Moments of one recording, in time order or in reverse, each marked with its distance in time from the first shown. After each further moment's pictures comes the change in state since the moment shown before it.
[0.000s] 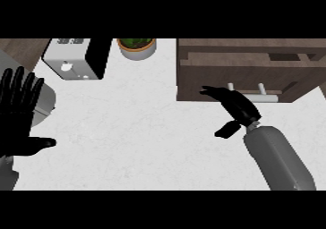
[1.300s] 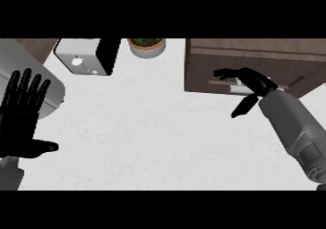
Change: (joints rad) left arm -0.012 -0.048 0.035 0.058 -0.063 -0.122 -0.013; right arm -0.443 -0.106 -0.200 0.724 -0.032 0.050 -0.381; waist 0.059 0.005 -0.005
